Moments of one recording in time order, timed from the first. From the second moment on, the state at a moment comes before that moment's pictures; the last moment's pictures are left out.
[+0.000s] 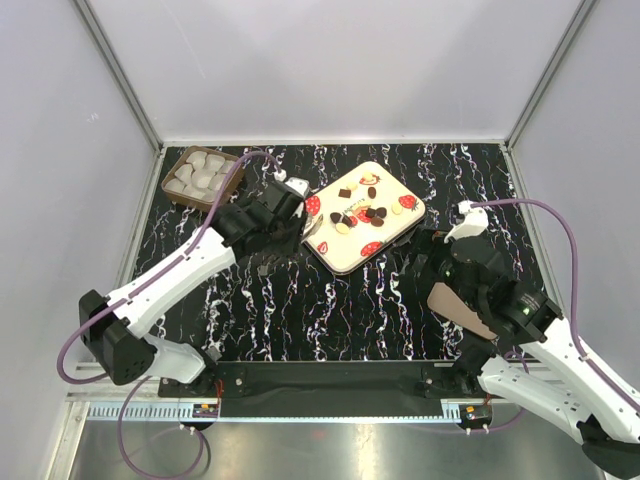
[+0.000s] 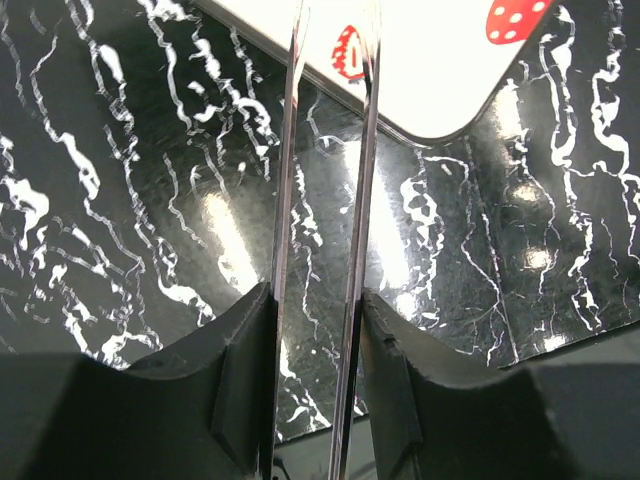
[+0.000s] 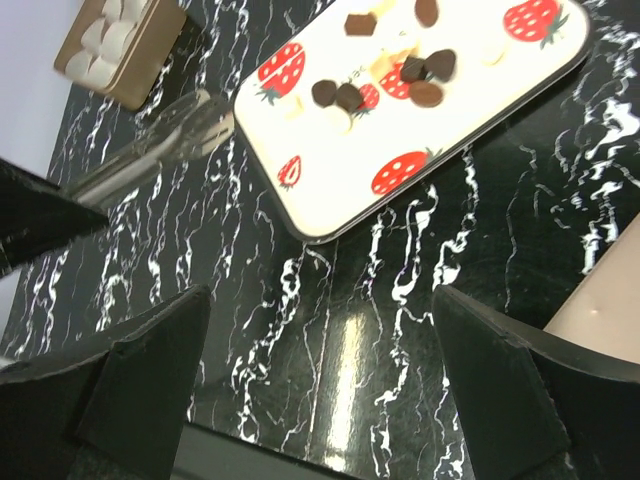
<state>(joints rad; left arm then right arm) -0.74 1.37 1.34 -0.93 -0.18 -0.38 0.76 0.70 0.92 -0.65 0.34 0.64</state>
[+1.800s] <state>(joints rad) -0.82 1.77 1.33 -0.66 -0.22 -0.31 0.76 0.72 0.95 -0.65 0.51 0.61</state>
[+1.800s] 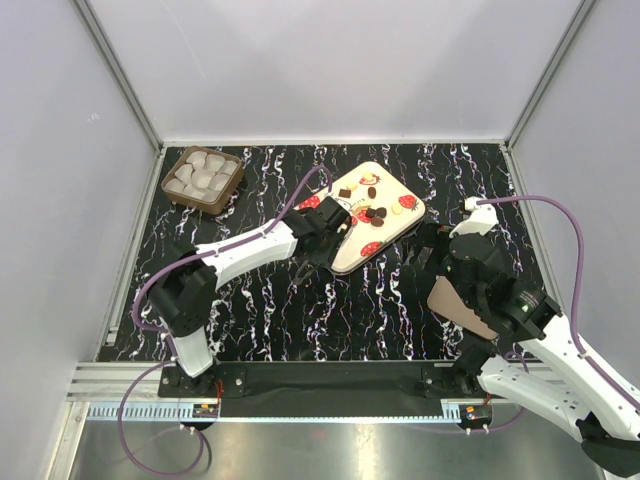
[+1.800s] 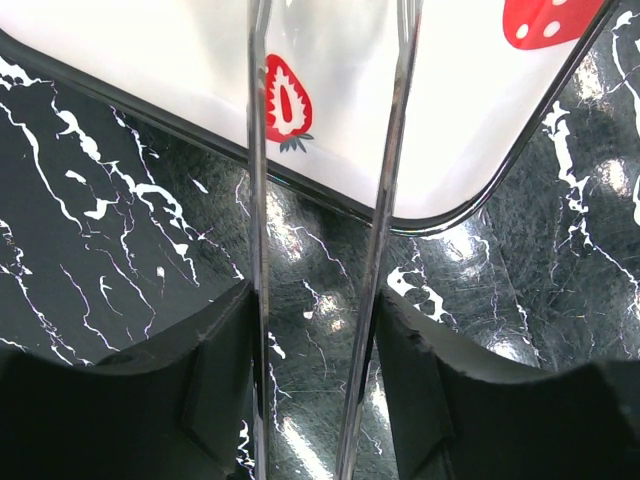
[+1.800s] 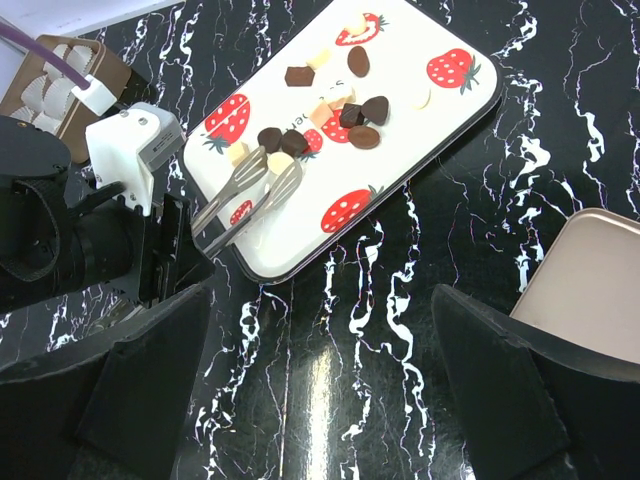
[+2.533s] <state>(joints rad) -0.82 1.77 1.37 -0.71 -0.21 -0.34 0.76 0.69 0.95 -0.66 0.51 0.62</state>
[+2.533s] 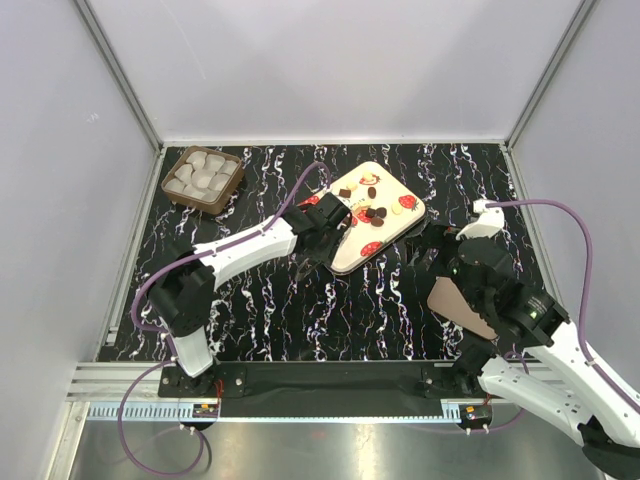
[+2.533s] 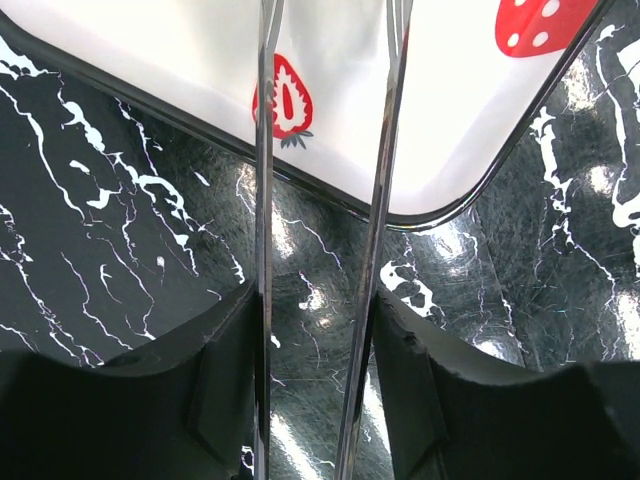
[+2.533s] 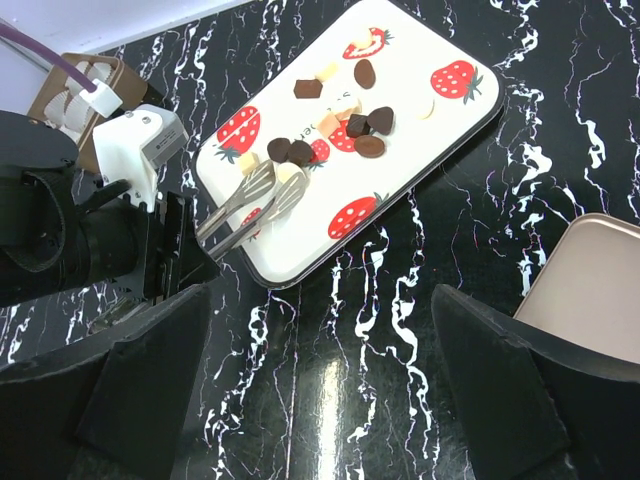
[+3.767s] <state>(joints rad) -0.79 1.74 1.53 -0.84 -0.17 -0.35 0.76 0.68 0.93 -0.66 0.51 0.63</state>
